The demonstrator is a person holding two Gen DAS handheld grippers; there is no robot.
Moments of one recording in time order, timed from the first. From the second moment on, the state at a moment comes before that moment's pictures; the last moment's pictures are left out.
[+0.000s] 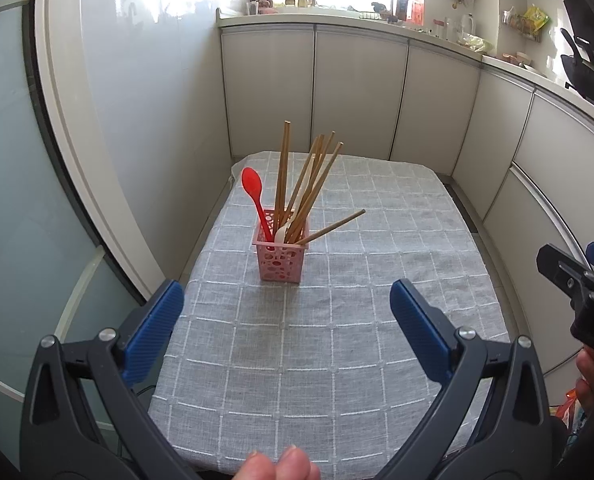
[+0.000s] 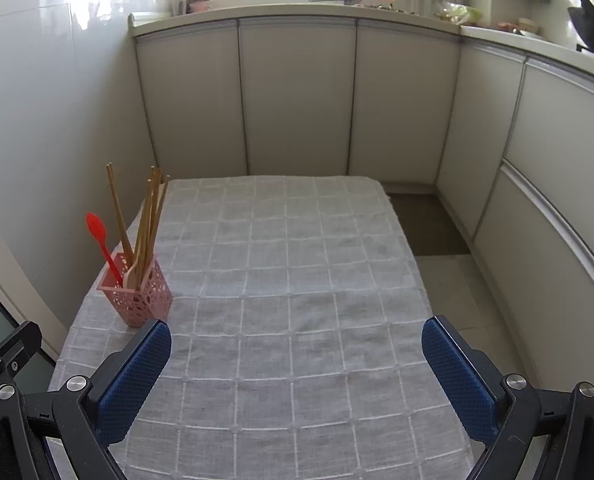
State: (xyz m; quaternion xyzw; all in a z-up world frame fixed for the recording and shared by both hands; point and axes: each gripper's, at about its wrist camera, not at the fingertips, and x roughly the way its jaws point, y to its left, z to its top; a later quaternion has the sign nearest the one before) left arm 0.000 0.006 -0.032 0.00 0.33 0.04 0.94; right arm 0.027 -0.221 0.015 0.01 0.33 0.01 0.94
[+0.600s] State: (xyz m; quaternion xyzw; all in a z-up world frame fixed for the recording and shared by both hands) left arm -0.003 0.004 -0.031 0.00 0.33 0.04 0.94; right arm 0.024 -0.221 0.015 0.01 0.33 0.01 0.94
